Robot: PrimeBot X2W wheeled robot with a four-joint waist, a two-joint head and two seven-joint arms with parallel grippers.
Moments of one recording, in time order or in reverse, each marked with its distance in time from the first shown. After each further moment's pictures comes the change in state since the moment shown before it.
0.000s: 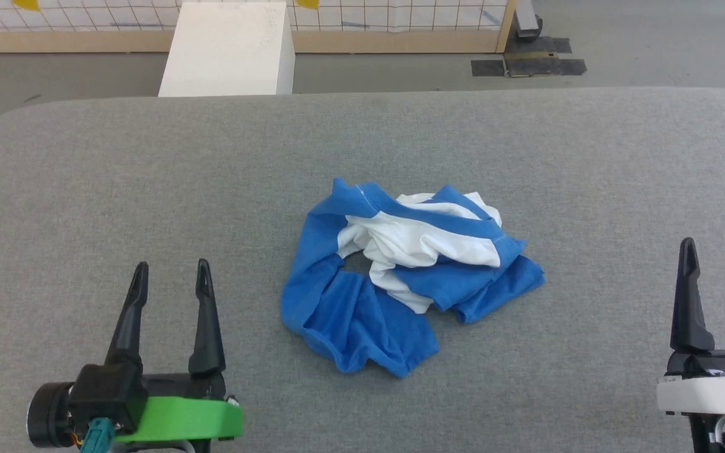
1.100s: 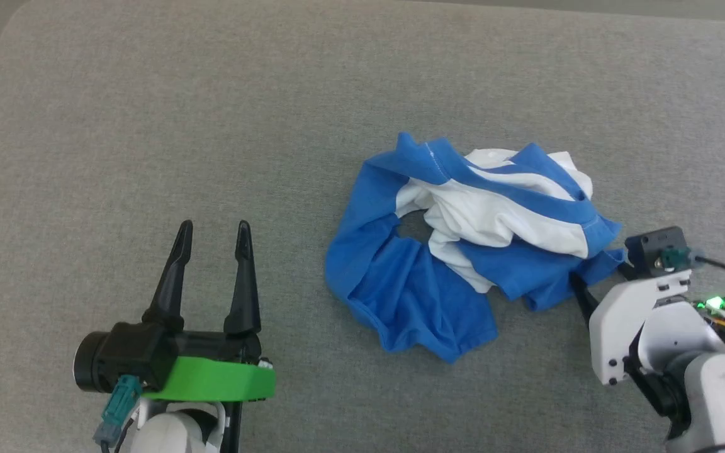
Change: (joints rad) left arm -0.083 -0.321 0.213 0.142 0.181 -0.385 0.000; right arm -0.212 -0.100 0.224 0.143 -0.084 0.000 0.863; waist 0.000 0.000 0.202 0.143
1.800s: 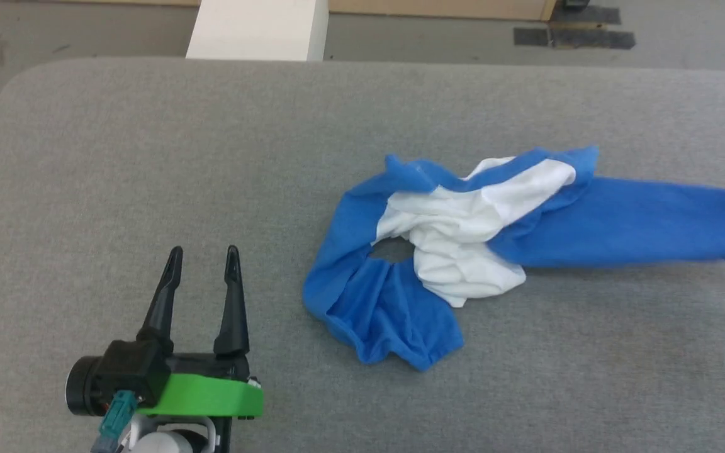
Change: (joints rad) left arm 0.049 -0.027 0.064 0.036 0.044 -0.040 0.000; right arm 0.008 -0.076 -0.444 -0.138 -0.067 0.001 -0.036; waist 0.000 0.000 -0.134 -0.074
